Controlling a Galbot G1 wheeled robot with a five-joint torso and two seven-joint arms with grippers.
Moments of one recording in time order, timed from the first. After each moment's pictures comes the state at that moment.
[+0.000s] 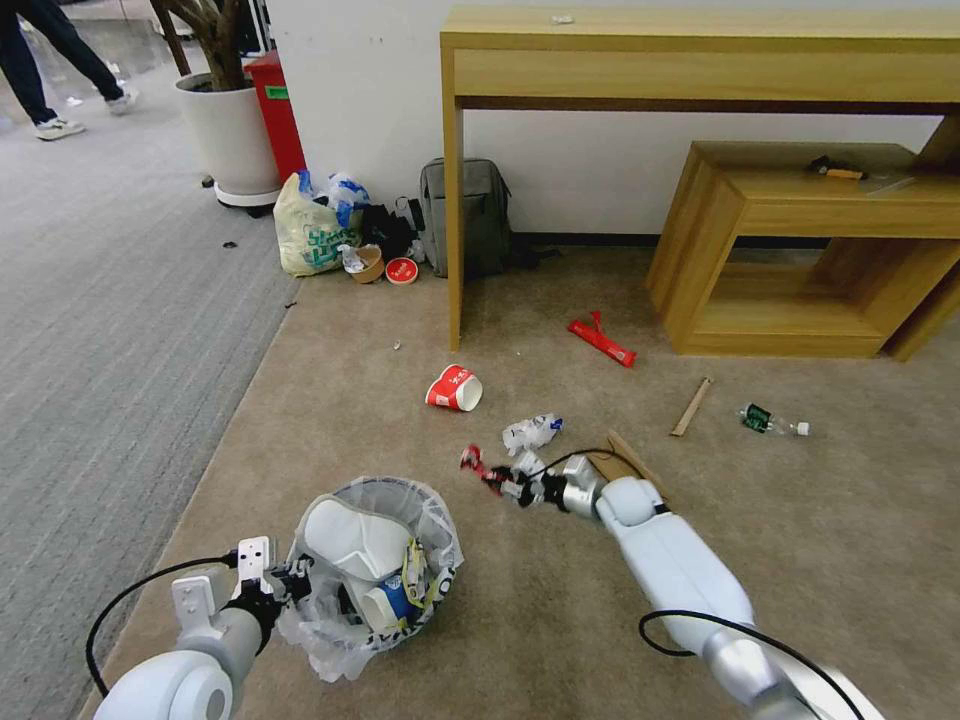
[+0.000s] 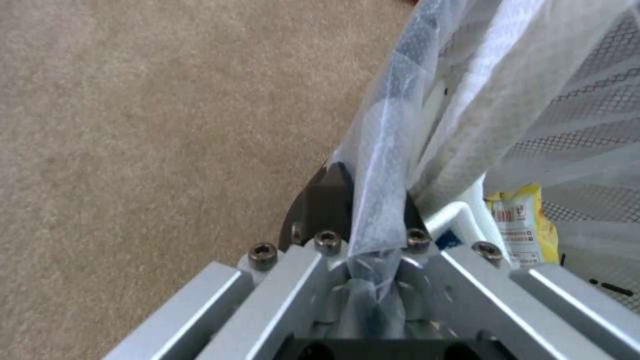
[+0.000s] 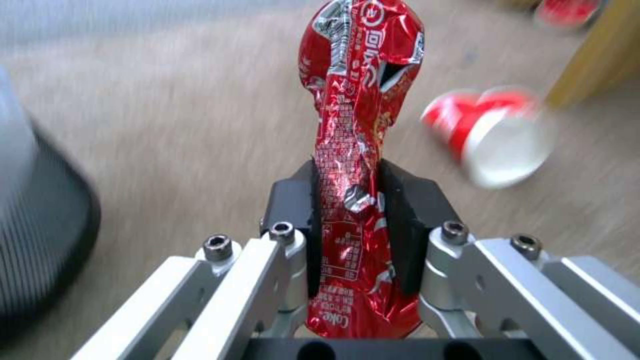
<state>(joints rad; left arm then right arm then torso) 1.61 -1.39 -0.72 -2.14 -0.46 0.71 0.02 -0.67 1.31 0.15 1.00 0.07 0.08 -0.74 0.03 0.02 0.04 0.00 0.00</state>
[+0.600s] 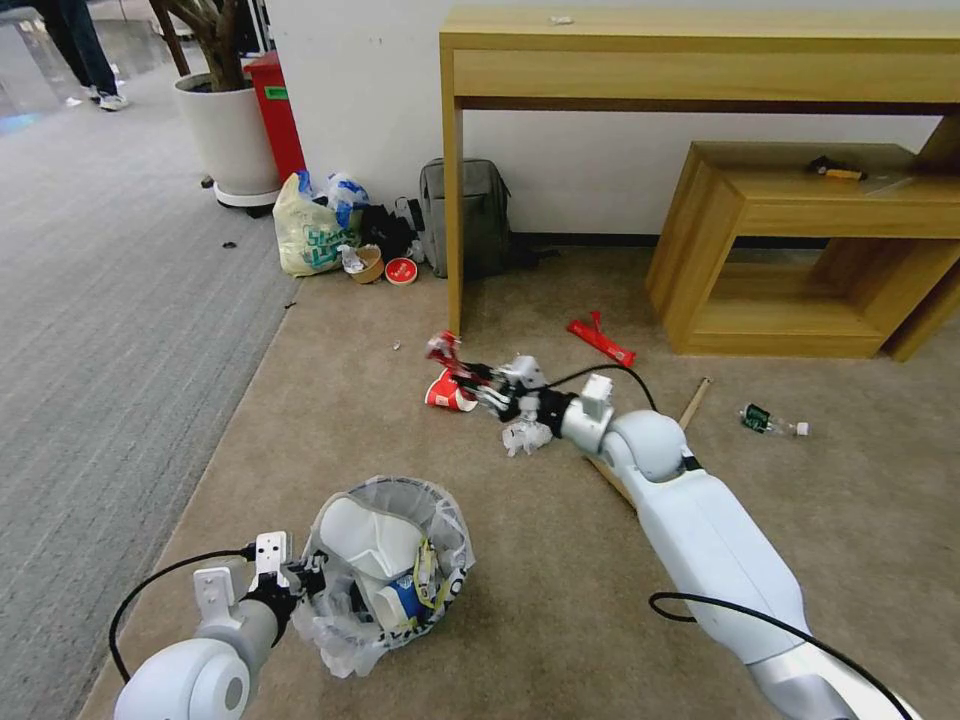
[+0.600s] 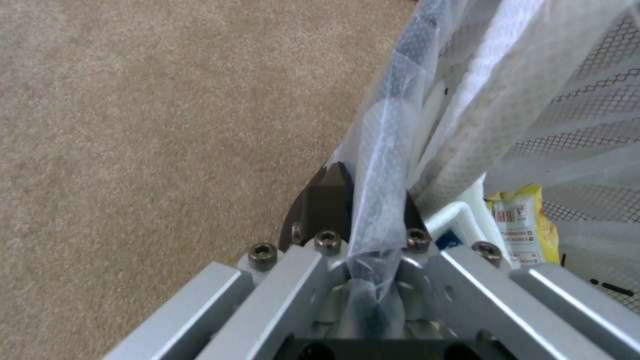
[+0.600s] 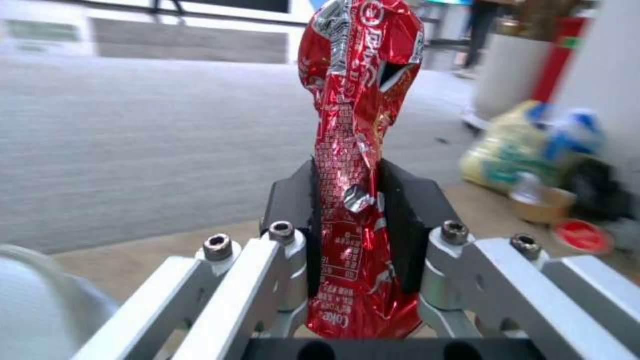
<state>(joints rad) 1.58 -1.38 -0.69 -2.12 -0.44 0.72 0.02 -0.67 1.26 0.04 1.54 0.31 -0.10 -0.66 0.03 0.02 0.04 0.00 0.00</state>
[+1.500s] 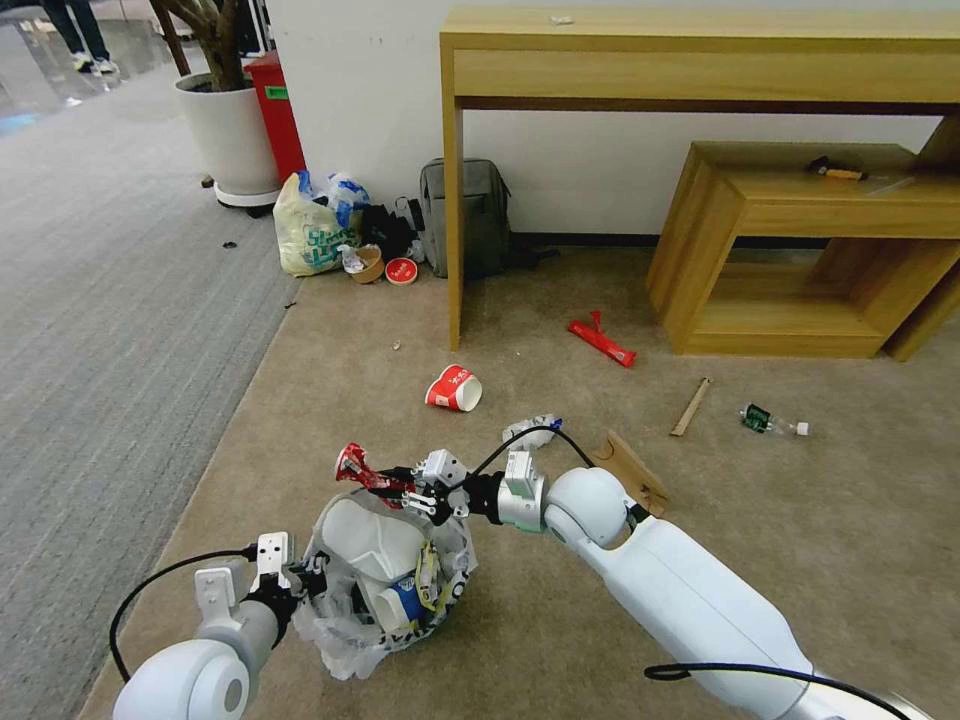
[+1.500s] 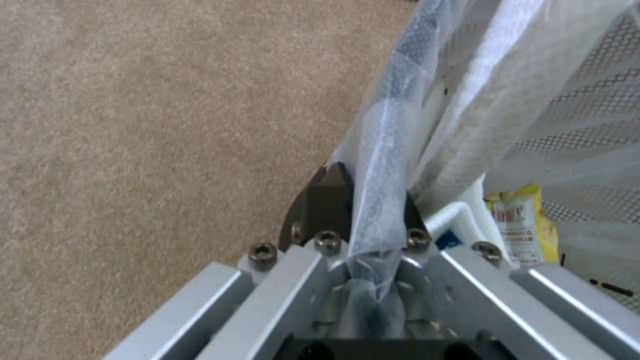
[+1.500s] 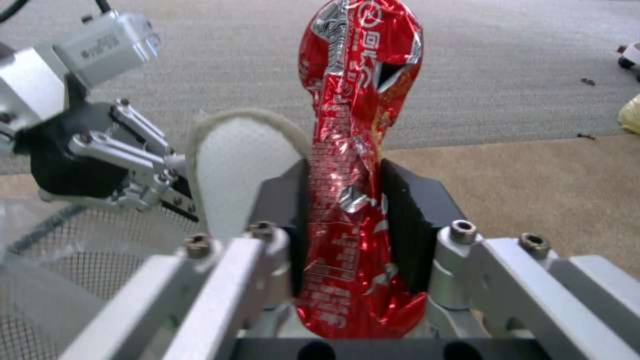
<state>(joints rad) 1.58 -1.38 -0.69 -2.13 -0.44 0.73 0.03 -0.72 1.16 -0.23 1.64 0.30 -0.16 -0.63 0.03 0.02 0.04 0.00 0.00</state>
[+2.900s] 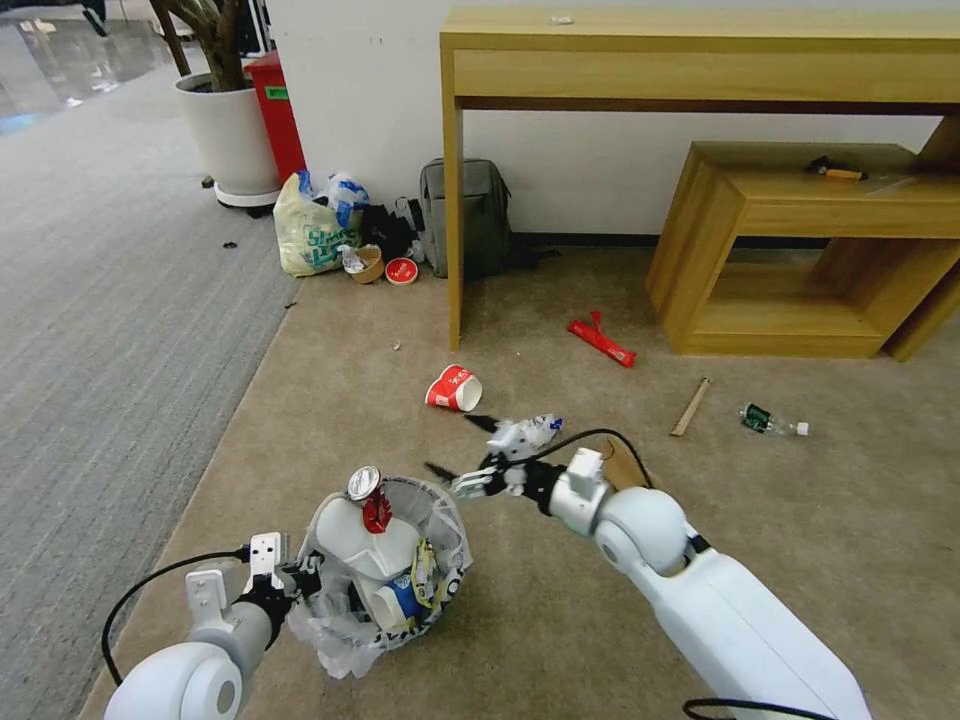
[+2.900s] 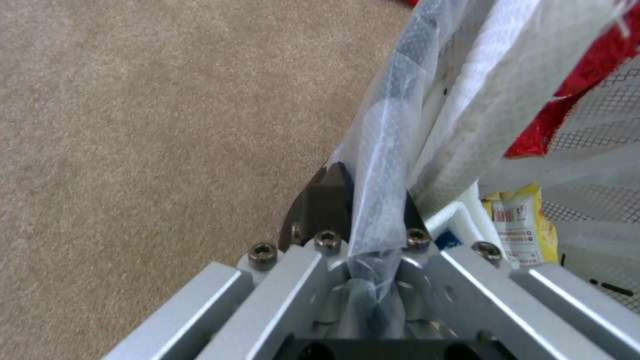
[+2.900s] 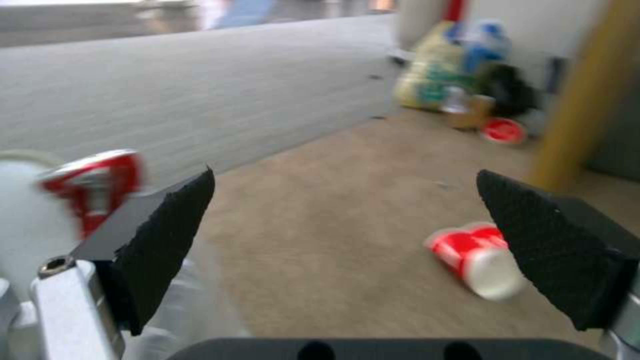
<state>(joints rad) 1.59 -1.39 -0.72 -2.13 -0.45 0.71 0.04 -0.99 1.11 0.08 1.81 0.37 -0.16 -0.32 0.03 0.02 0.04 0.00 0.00</state>
